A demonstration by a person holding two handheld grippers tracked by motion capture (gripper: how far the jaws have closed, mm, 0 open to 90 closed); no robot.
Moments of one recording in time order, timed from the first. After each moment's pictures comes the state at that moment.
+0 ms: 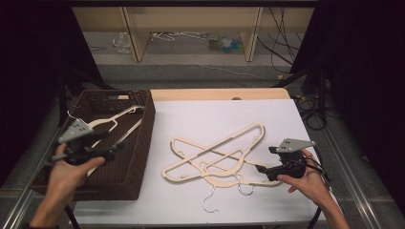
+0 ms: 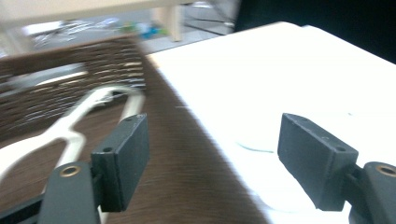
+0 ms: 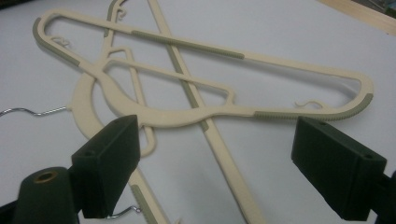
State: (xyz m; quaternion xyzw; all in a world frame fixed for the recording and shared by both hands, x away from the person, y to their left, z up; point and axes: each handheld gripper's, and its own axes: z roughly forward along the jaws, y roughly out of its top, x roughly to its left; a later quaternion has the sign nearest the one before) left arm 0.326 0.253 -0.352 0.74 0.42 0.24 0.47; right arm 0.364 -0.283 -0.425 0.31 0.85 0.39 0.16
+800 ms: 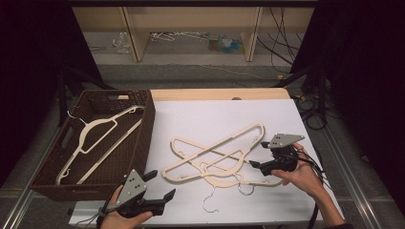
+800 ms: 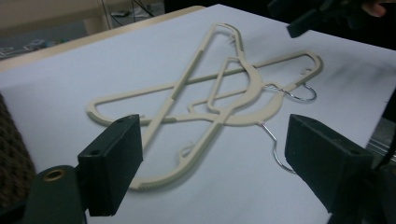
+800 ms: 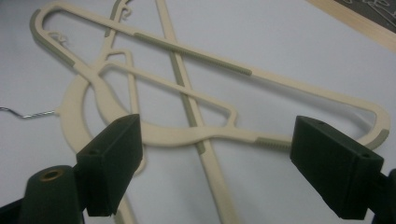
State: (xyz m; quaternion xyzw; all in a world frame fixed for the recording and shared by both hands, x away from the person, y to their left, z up) left arm 0.254 0.160 -0.432 0.76 0.34 0.19 0.51; right arm 0.386 -0.268 -0.428 0.27 0.87 0.38 0.16
